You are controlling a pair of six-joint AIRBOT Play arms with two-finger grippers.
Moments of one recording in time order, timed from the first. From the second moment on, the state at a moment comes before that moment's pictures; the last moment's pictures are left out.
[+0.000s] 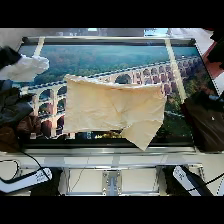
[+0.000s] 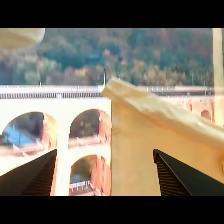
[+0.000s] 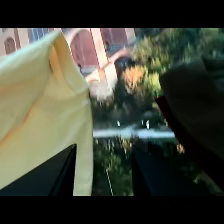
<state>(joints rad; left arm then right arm) 0.46 -1.26 1.48 1.03 -1.11 -1.25 -0.58 -0.95 0.86 -1.05 0.98 1.21</state>
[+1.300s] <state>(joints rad) 0.51 -0.89 0.44 0.34 -0.92 -0.99 -0.39 -1.23 0.39 -0.48 0.71 1.01</state>
